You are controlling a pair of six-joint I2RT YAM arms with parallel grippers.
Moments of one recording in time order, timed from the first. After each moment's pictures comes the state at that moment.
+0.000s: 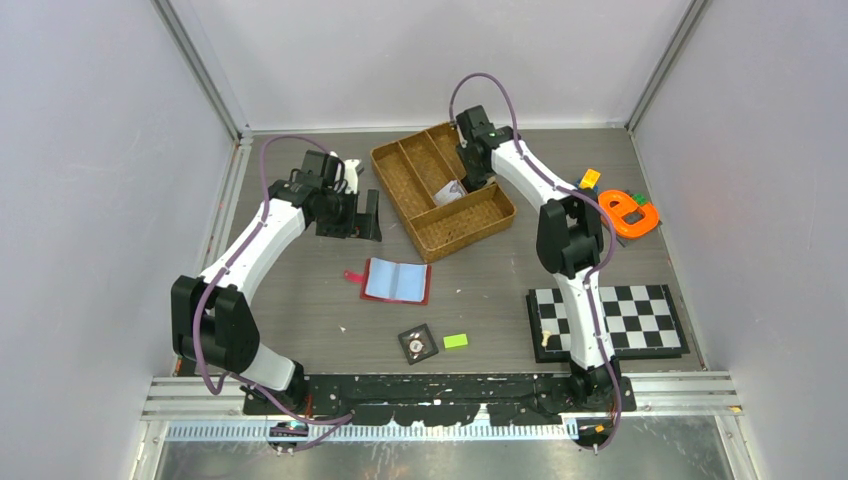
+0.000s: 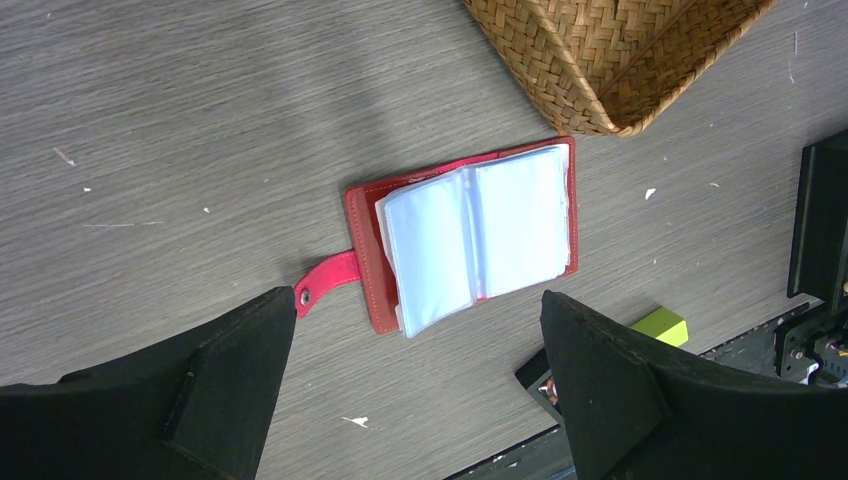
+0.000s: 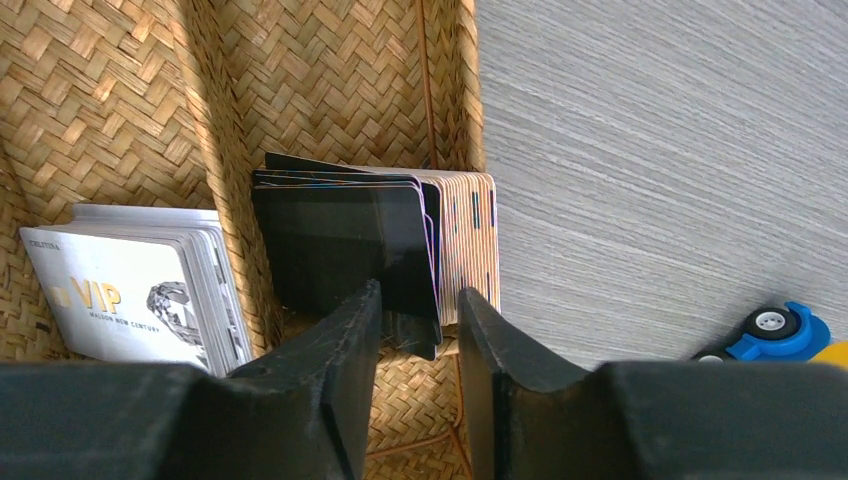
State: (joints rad) left arm -0.29 1.50 1.25 -0.77 0.25 -0.16; right arm 0.42 2.31 2.09 -0.76 0.26 -0.08
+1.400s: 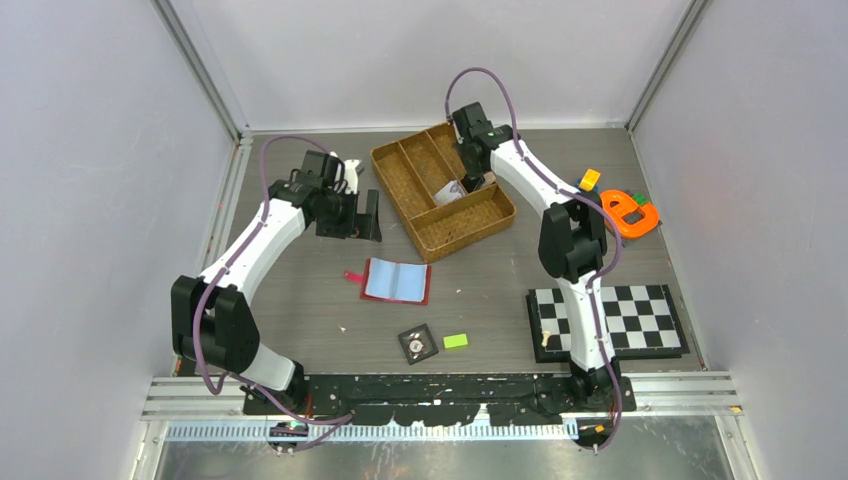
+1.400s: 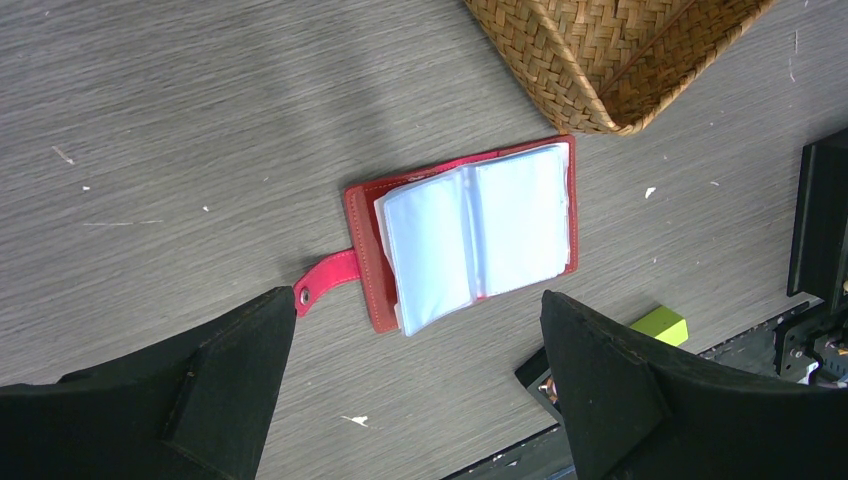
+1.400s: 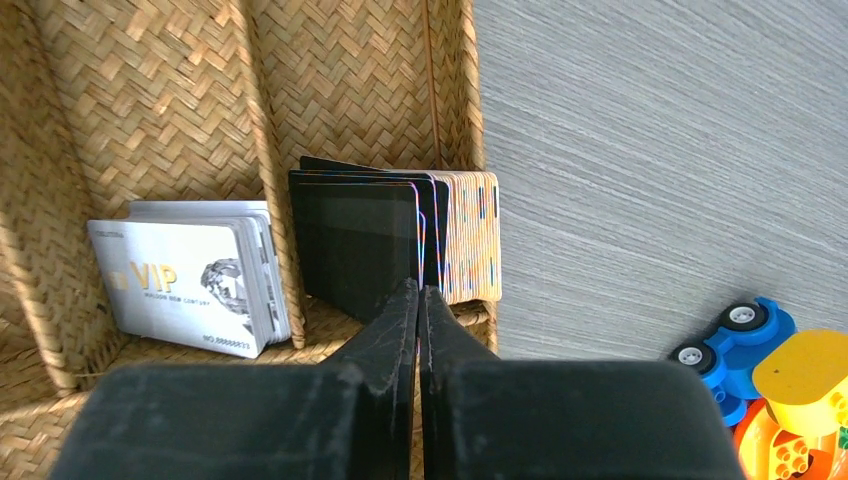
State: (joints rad) left arm -0.29 1.50 1.25 -0.77 0.26 -0.16; right arm 0.44 2.26 2.08 -0.74 0.29 -0.08
